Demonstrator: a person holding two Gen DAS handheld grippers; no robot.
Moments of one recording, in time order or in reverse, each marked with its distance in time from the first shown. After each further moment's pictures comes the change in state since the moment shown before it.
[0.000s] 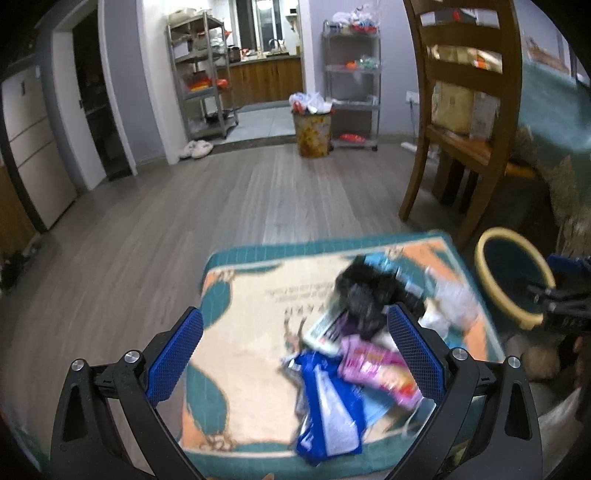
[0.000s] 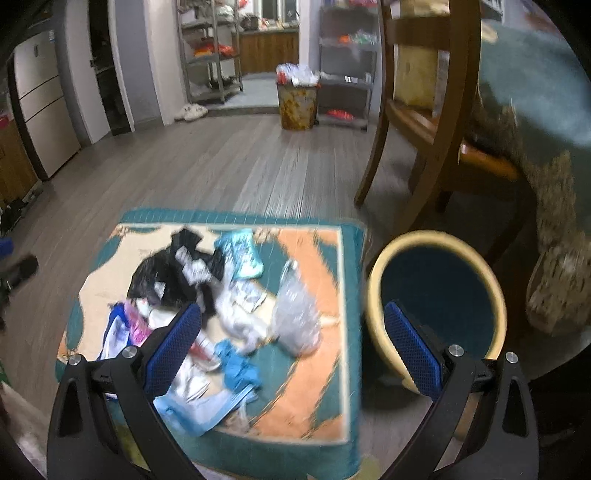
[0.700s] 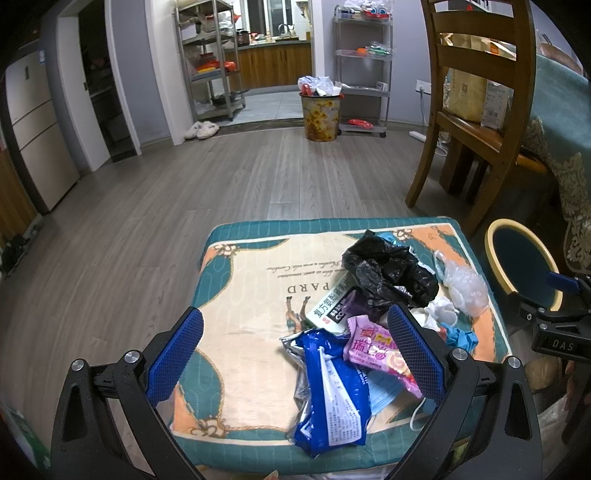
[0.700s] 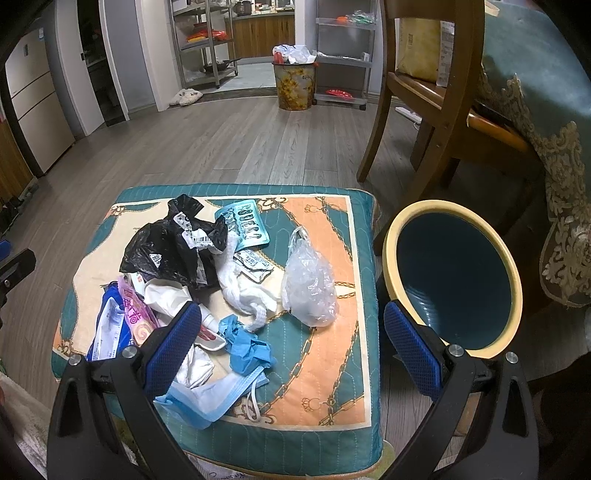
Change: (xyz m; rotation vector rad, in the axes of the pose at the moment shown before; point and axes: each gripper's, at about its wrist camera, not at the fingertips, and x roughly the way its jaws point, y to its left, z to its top) left arm 0.020 -0.003 -0.021 -0.015 0.071 0.039; right arm 0.026 0.017 -0.034 0.044 0.086 -0.005
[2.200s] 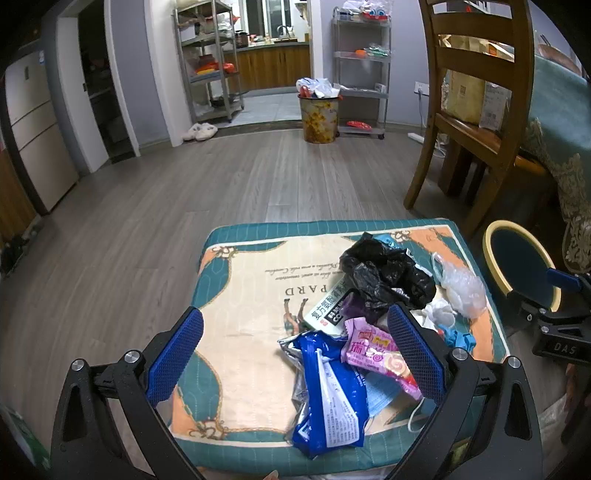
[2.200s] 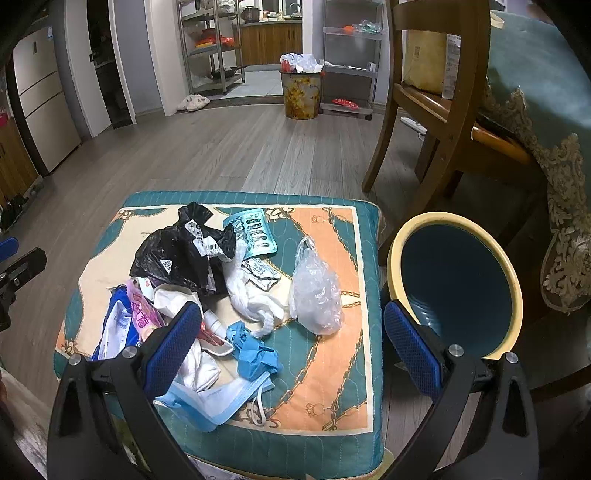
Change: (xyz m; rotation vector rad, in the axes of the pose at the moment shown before) left arm -0.001 -0.001 -0.001 -0.001 -0.006 0.001; right arm -0.008 0.004 0.003 -0.013 -0.030 0.009
